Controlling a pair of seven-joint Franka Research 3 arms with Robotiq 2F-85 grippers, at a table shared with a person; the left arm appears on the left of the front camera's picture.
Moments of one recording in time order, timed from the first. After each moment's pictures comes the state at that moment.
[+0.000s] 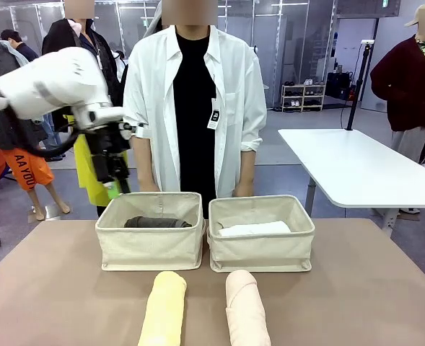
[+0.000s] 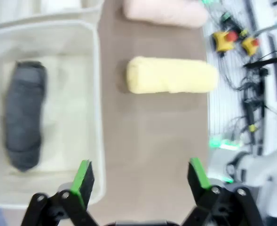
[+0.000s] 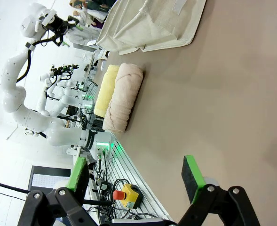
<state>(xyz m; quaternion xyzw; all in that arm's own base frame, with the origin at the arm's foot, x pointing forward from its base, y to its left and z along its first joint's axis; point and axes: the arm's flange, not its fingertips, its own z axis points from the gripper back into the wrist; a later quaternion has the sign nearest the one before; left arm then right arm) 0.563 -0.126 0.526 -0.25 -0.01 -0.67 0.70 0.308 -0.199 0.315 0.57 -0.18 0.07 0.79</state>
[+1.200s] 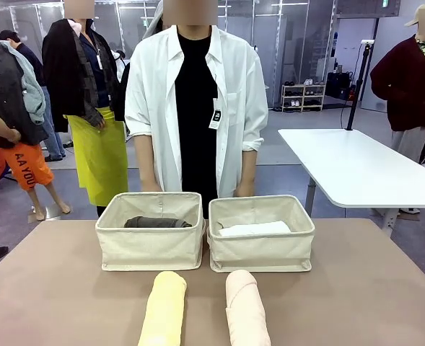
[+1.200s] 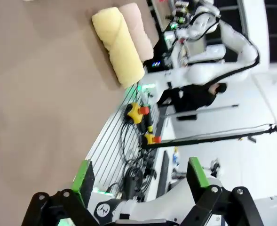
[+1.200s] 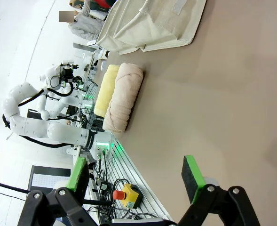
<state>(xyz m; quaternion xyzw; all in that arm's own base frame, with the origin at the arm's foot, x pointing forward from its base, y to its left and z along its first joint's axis) 0.319 0.192 0.354 -0.58 -0.04 -0.19 0.79 0.308 -0.199 0.315 0.57 -0.18 0.08 0.79</state>
